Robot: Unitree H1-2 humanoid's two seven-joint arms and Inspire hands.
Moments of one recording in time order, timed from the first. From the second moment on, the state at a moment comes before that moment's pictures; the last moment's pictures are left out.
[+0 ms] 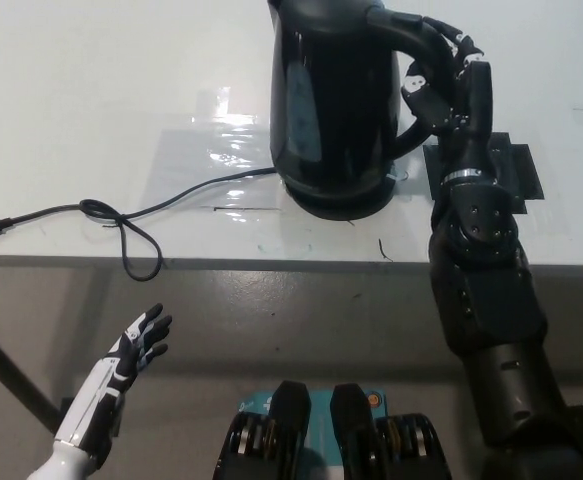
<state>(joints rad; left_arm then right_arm) 0.06 0.23 -0.03 -0.14 -0.06 -0.08 -0.17 -0.86 0.07 -0.14 0.58 -0.01 -0.07 -0.29</state>
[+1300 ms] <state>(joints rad) 0.05 0.24 -0.03 -0.14 -0.06 -0.08 -0.19 -0.86 0.06 -0.14 0.64 -0.02 -0.14 -0.29</state>
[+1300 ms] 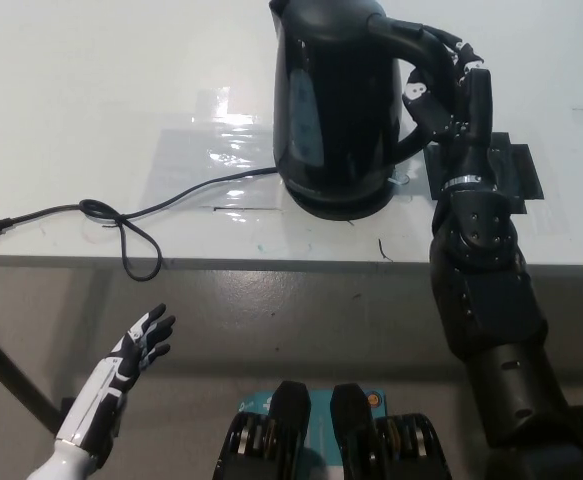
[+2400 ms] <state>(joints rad) 0.05 0.24 -0.03 -0.14 -0.06 -0.08 -0.20 -0.87 0.04 -0.13 0.72 -0.02 -0.24 -0.30</state>
